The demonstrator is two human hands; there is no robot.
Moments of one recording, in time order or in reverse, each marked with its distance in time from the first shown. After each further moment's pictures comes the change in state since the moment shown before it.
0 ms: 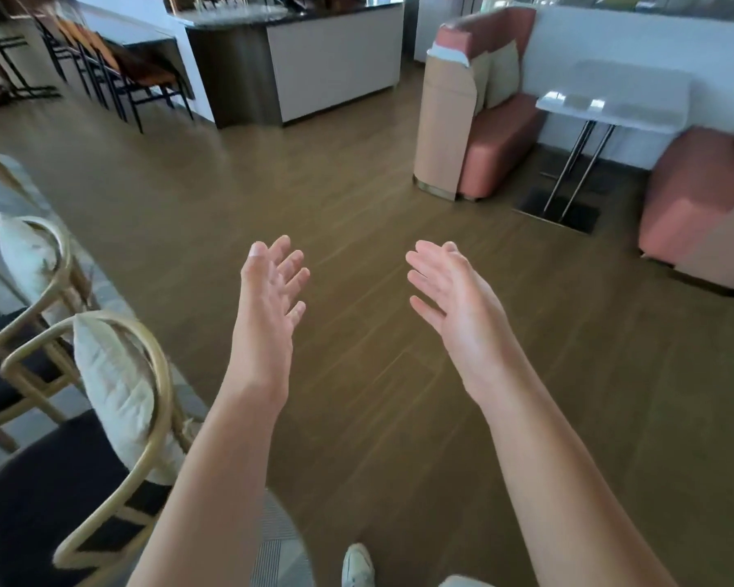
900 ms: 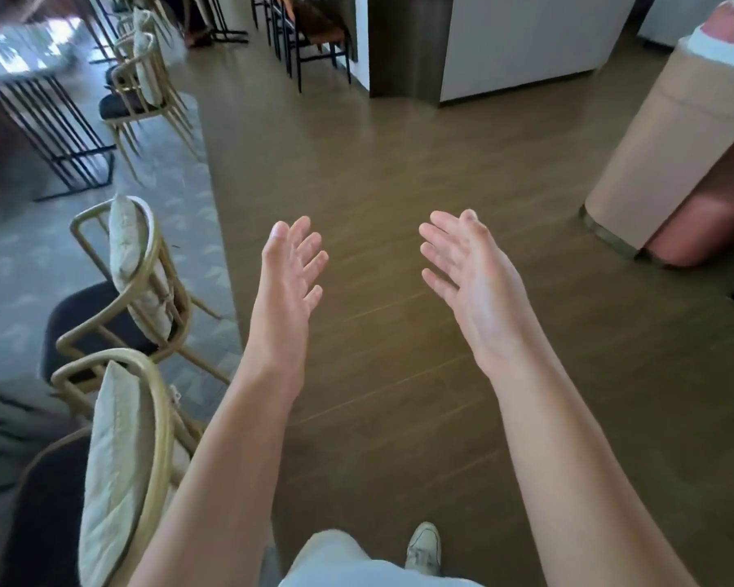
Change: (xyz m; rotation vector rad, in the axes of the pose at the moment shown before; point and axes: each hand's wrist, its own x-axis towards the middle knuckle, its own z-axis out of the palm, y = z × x) left_hand 0.420 0.023 -0.023 0.061 0.387 0.044; right_hand 0.489 -0.015 0.149 -0.015 -0.378 0.108
